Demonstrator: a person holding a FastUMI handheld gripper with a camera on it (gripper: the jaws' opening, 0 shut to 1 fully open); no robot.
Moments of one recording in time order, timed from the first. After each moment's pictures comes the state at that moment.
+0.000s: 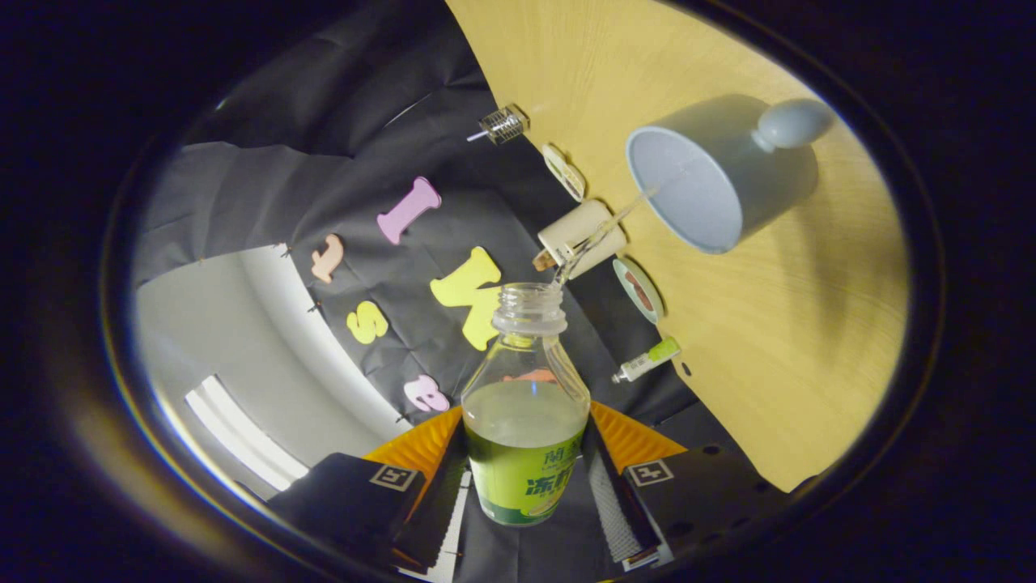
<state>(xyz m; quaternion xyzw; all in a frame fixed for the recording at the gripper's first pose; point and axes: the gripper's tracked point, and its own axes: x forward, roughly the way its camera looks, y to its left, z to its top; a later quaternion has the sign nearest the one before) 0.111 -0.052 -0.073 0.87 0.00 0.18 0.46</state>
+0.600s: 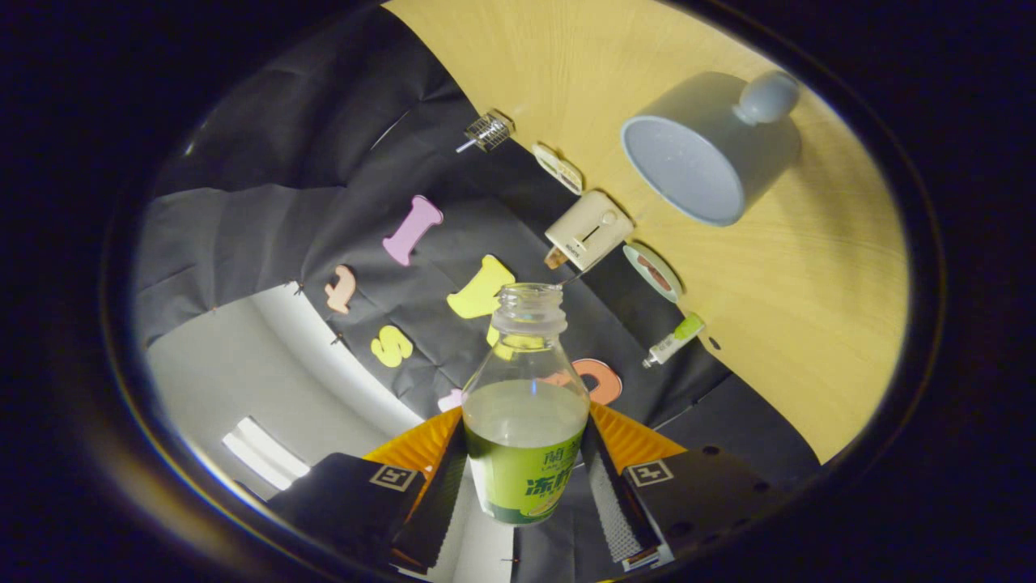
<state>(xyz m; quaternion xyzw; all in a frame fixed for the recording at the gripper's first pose) 0.102 -0.072 -0.049 0.90 -0.02 0.20 0.38</state>
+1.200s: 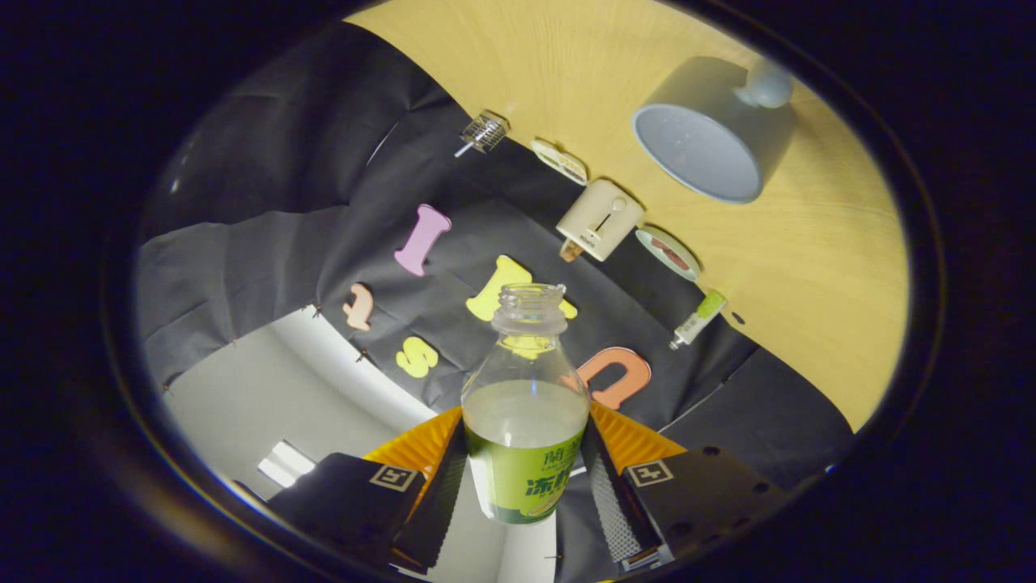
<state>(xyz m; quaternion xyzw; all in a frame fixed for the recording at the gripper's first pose) 0.095 -0.089 -0.032 0.92 -0.04 0.22 0.33</state>
